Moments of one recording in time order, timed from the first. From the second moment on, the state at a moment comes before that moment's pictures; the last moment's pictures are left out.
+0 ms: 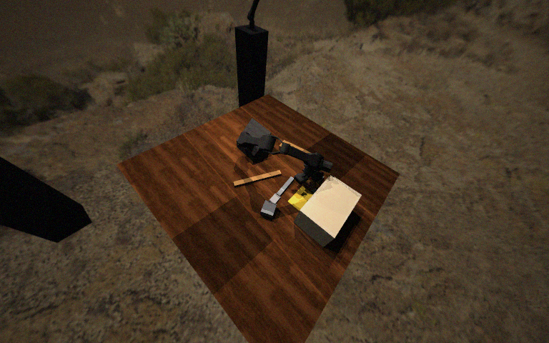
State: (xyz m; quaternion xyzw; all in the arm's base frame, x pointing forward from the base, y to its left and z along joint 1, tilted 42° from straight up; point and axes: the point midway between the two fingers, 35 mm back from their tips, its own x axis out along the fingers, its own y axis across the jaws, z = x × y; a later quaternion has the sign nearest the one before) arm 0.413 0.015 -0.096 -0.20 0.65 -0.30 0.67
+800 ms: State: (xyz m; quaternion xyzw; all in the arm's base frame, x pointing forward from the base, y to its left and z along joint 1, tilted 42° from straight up) arm 0.410 -0.006 -0.078 -0.20 0.65 -0.30 0.67
